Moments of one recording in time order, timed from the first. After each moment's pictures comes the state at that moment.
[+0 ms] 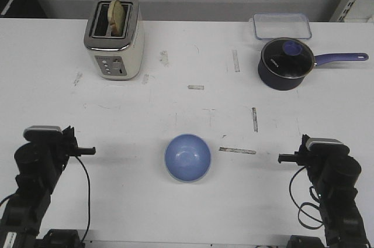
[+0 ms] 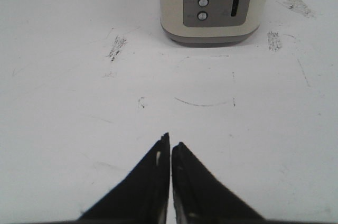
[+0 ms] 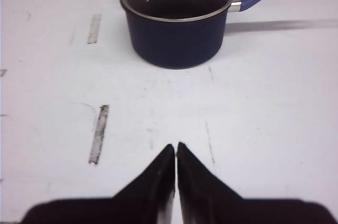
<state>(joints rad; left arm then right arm) 0.00 0.62 0.65 -0.32 -0.06 0.04 -0.08 0.61 0.59 -0.38 -0.08 0.03</state>
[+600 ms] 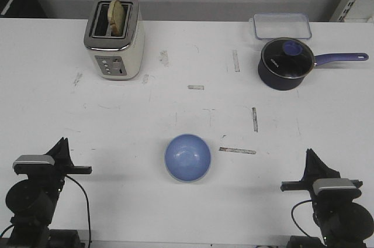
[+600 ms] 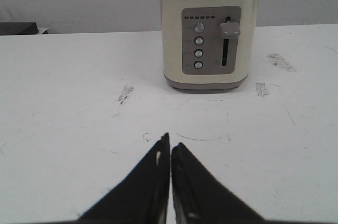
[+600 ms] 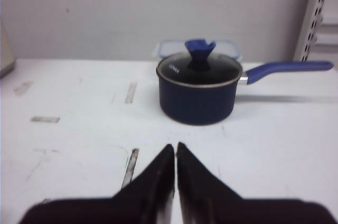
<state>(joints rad) 0.00 0.31 0.51 -0.26 -0.06 0.04 -0.05 0.17 0.50 -0.44 -0.11 0.01</state>
